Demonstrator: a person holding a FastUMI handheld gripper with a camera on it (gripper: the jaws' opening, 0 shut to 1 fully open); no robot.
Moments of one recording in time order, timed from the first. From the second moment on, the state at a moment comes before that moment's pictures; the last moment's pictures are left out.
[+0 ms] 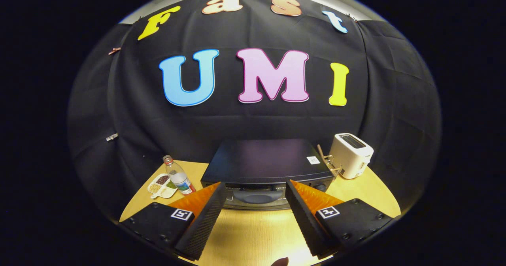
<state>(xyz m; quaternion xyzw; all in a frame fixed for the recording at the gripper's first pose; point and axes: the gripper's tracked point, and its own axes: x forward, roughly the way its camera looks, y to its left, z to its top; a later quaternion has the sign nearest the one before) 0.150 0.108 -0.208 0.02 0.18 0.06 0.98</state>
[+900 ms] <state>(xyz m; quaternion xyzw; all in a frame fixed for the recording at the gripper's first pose) 0.188 0.114 -0.298 0.01 0.22 0.04 0.97</state>
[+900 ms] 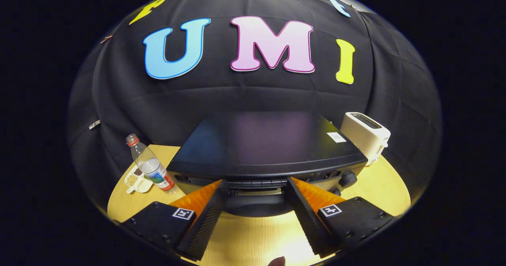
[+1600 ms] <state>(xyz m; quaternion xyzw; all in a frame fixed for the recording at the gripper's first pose) 0.077 0.102 -0.392 -0.03 0.31 0.03 0.95</state>
